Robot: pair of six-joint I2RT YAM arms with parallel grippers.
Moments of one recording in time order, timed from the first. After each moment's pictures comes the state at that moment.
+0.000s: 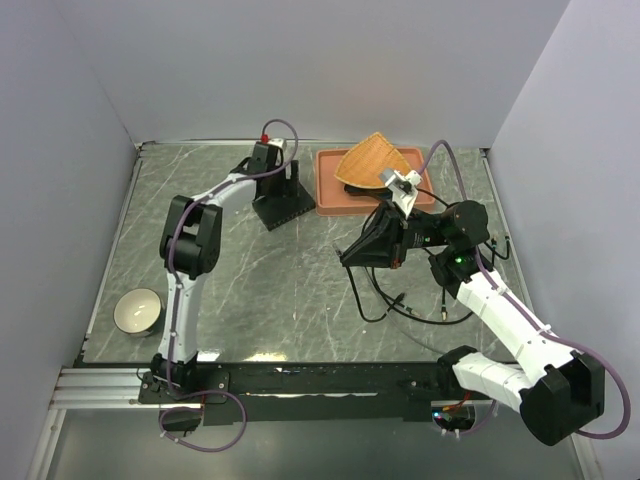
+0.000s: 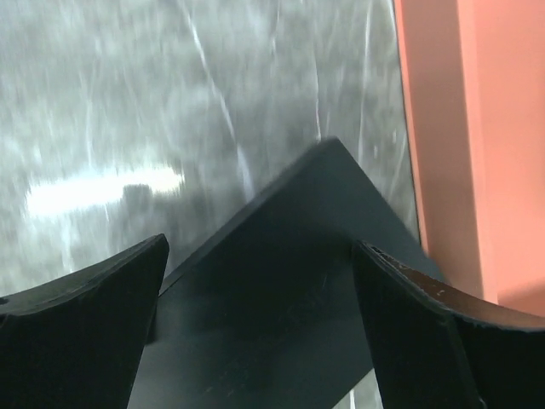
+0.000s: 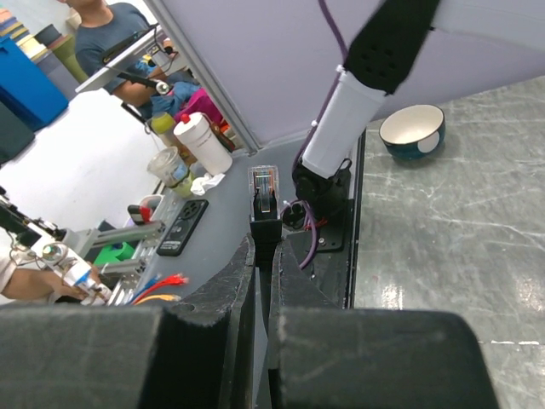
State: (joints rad) left arm -0.34 2.31 1.81 -0.25 0.02 -0.27; right arm 0.42 1.04 0.83 0.64 -1.29 0.85
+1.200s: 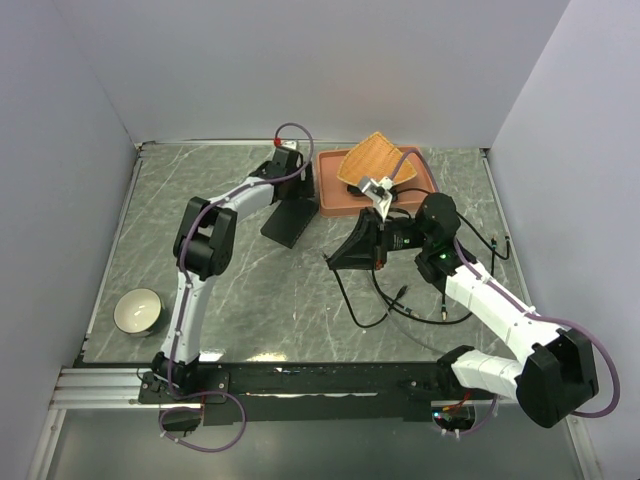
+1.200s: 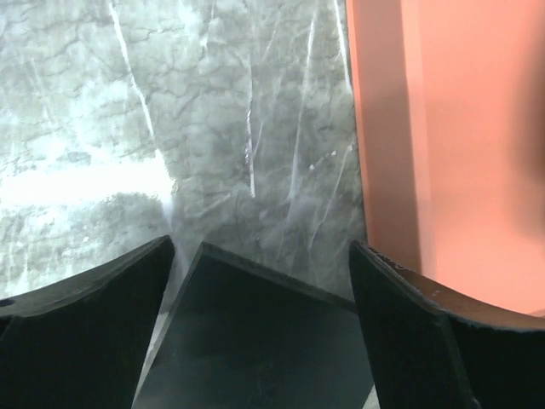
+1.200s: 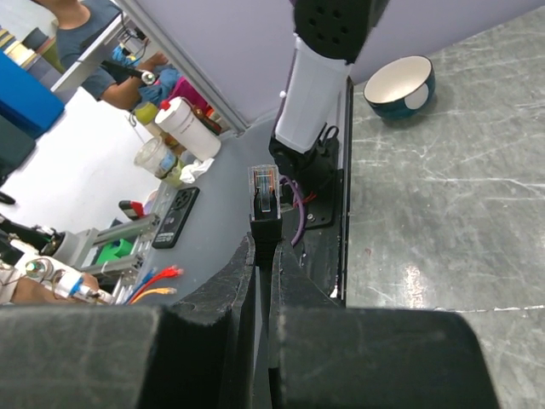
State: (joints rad) left arm -0.43 2.36 1.86 -0.25 -0.09 -0.42; right arm 0.47 1.14 0.81 0.46 -1.24 0.67
